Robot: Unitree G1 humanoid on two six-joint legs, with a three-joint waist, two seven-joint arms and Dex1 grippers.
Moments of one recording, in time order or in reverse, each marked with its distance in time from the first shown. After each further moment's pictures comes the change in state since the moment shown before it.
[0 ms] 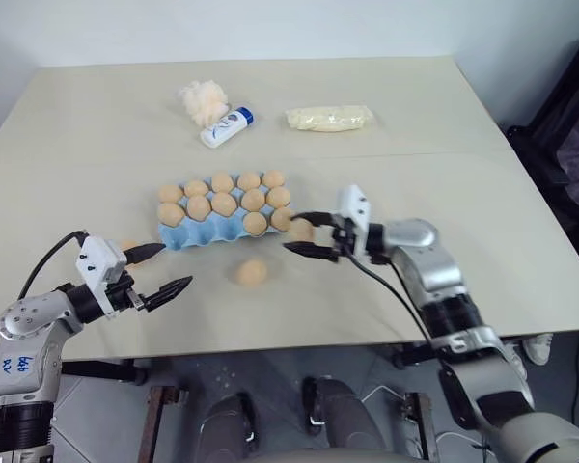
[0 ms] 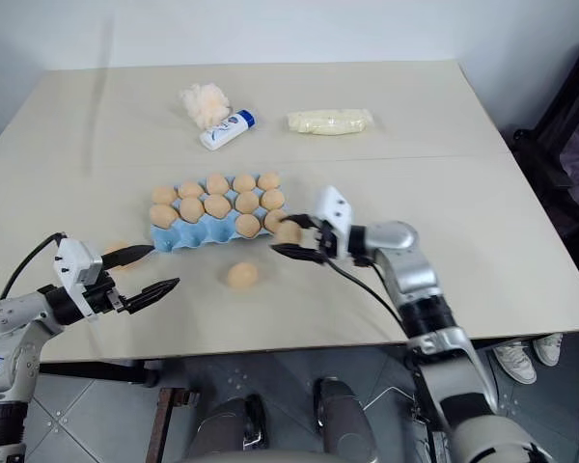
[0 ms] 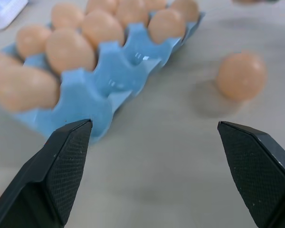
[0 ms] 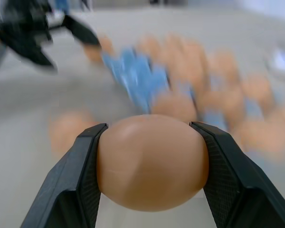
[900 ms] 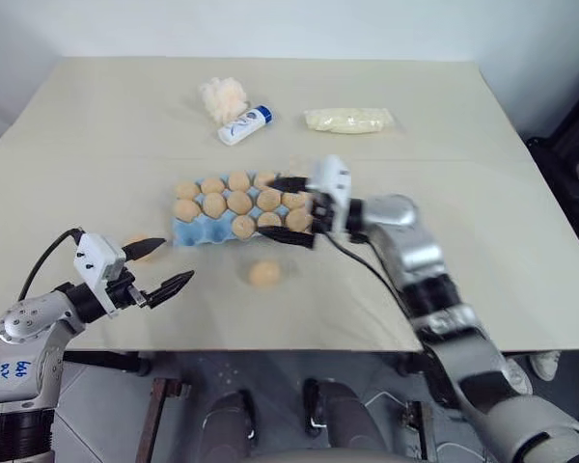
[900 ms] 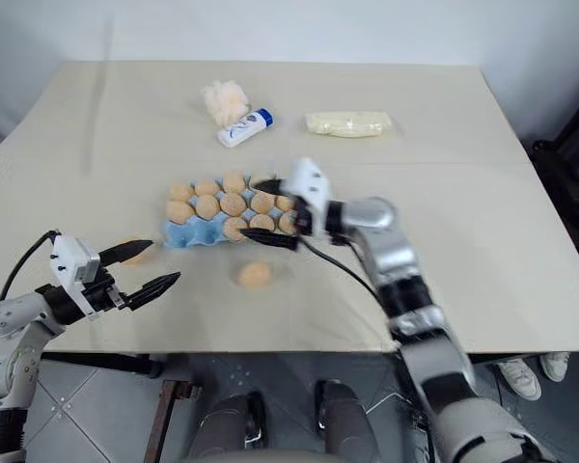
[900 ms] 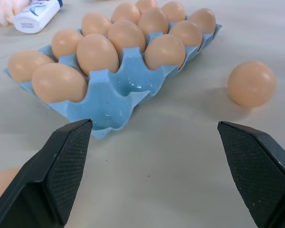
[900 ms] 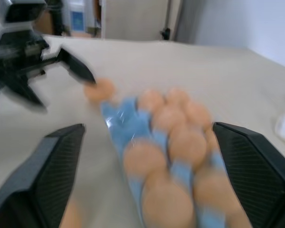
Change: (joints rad) left arm -0.014 -0.016 -0.017 -0.074 -0.030 0.045 0.034; right arm 0.119 -0.111 -0.098 -0.107 0.038 -0.039 0.032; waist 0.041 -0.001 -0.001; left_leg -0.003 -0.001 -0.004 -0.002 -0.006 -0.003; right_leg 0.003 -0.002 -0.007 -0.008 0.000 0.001
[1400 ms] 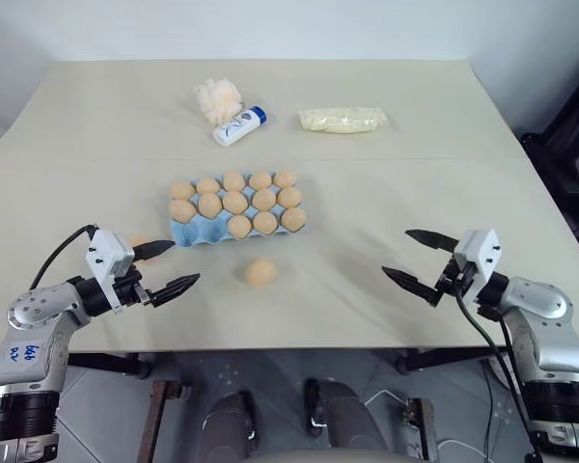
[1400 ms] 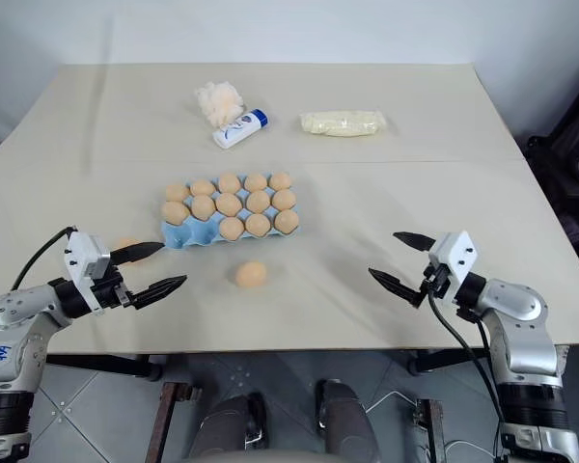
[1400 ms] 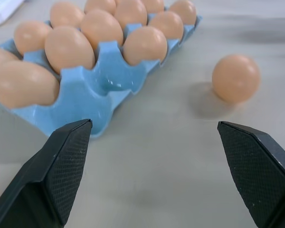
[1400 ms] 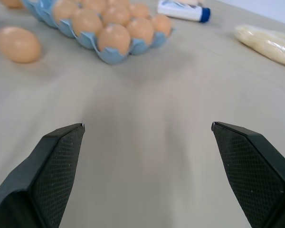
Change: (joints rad) left arm -0.070 0.031 -0.047 0.116 0.013 -0.019 -0.082; right arm 0.503 -0.241 -0.298 -0.232 0.099 -0.049 -0.092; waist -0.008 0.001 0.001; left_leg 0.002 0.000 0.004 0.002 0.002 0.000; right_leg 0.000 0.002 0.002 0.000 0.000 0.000
